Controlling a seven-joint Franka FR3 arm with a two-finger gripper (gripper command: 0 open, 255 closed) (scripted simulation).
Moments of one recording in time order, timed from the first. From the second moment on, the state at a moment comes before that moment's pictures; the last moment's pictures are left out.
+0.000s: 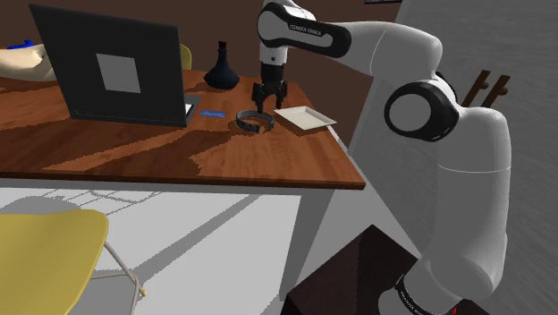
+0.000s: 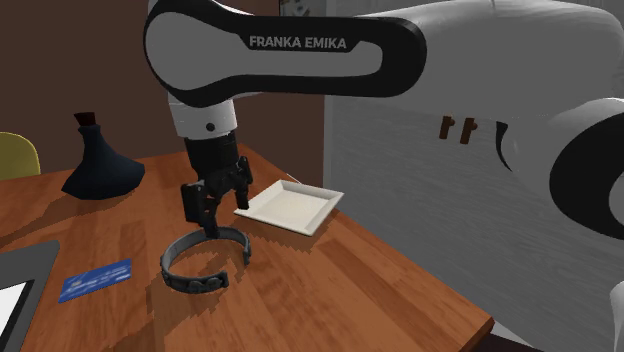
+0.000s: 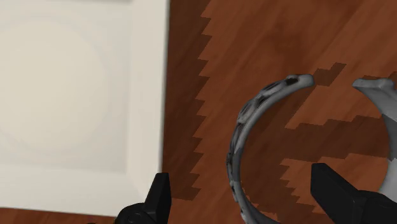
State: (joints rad) arm 0.06 0.47 0.07 -1.07 -0.04 1.47 0.00
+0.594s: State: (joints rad) arm 0.06 0.44 0.07 -1.19 -0.04 1.56 0.00
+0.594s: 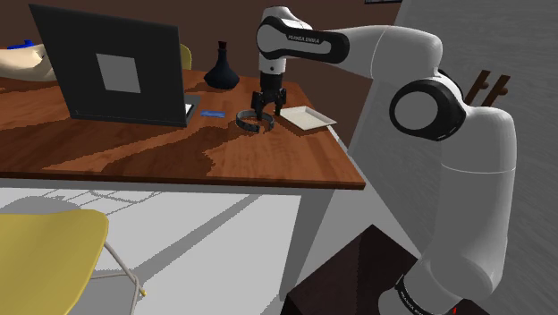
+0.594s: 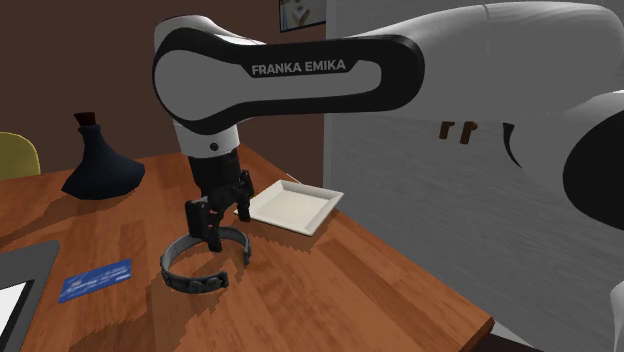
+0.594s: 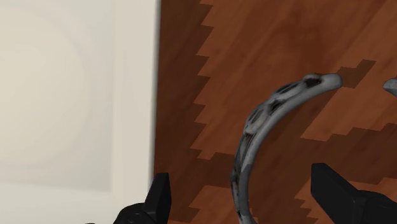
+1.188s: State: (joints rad) arm 0.06 0.43 0.07 -1.20 -0.04 1.56 0.00
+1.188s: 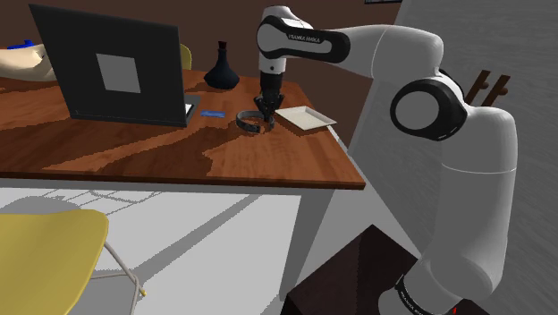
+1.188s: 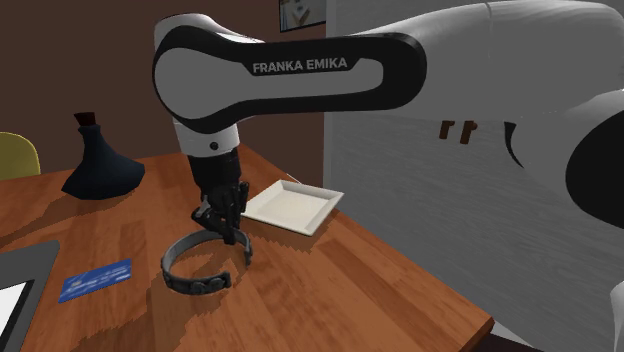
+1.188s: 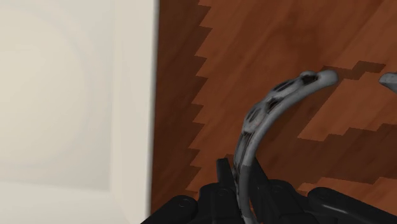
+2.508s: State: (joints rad) arm 0.08 0.59 0.07 -0.74 -0.05 1.26 0.00
